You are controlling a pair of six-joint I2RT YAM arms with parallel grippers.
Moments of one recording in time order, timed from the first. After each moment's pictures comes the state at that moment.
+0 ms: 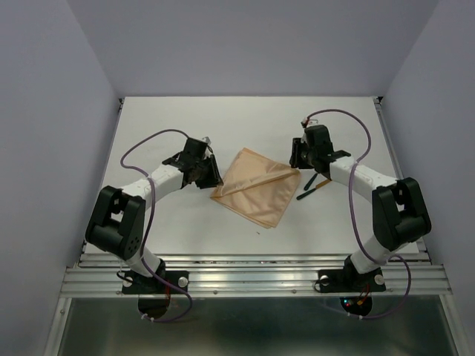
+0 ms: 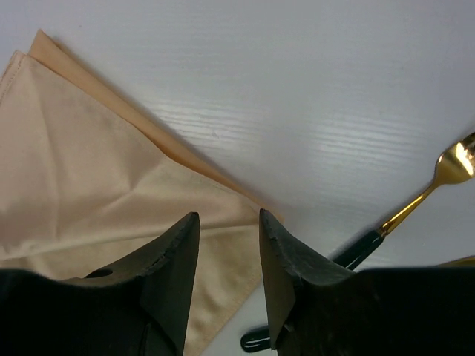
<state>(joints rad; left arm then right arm) -0.43 1.56 0.94 -0.31 0.16 -0.60 0.33 1.63 1.04 -0.15 0.05 0.23</state>
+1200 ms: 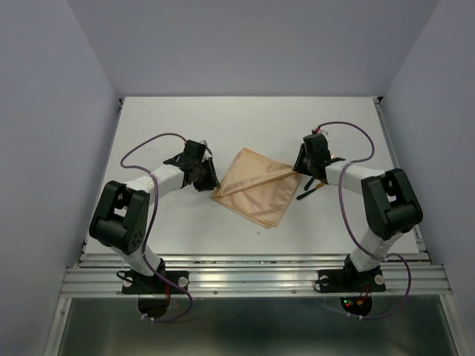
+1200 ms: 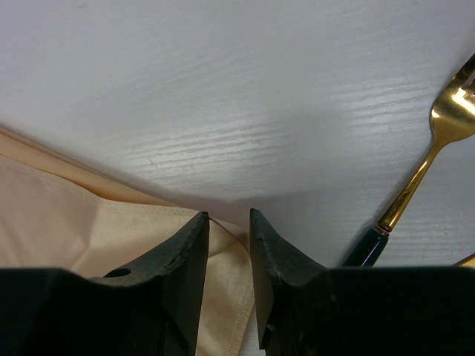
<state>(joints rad) -0.40 1.61 0.92 -0.30 0.14 -0.62 0.31 1.72 0.94 0.00 0.18 0.54</state>
